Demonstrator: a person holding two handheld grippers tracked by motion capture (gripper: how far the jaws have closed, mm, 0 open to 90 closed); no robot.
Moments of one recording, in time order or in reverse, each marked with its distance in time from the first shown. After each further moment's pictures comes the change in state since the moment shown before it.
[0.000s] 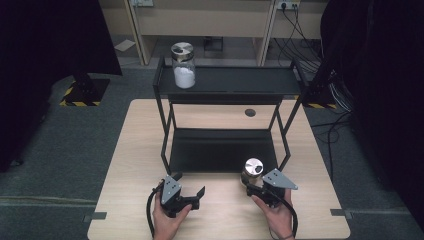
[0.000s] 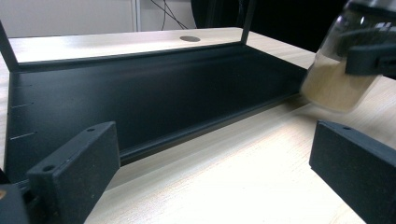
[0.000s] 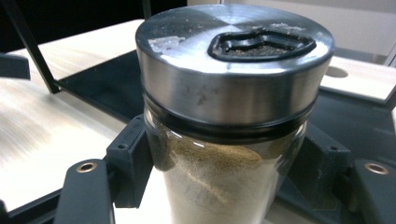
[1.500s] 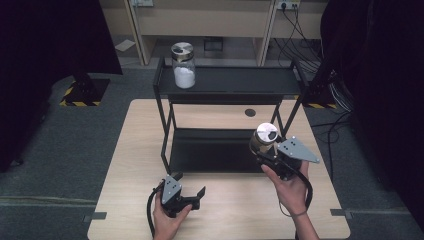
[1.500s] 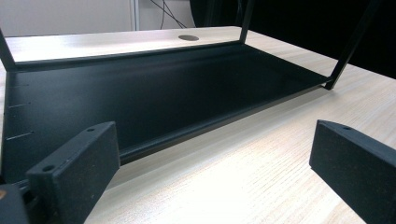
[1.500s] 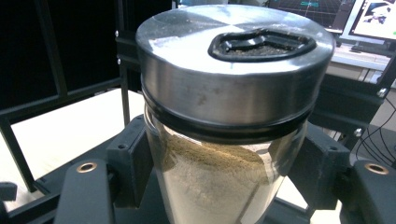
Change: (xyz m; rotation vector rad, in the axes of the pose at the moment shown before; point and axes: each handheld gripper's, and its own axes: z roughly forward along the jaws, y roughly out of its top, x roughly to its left) left arm 0.000 0.001 0.001 0.004 -0.004 0.002; right arm -0.007 0.100 -0.027 -0.153 -0.083 -0.072
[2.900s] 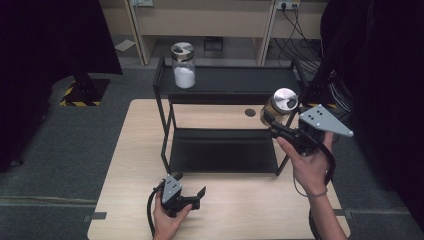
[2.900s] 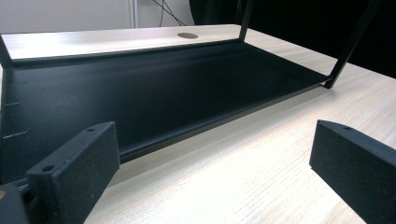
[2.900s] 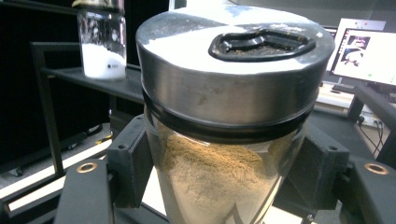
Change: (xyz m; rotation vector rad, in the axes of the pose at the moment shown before) left arm 0.001 0.002 0.001 0.009 -0.005 -0.006; right arm -0.022 0.080 -0.020 -0.122 -0.020 -0.004
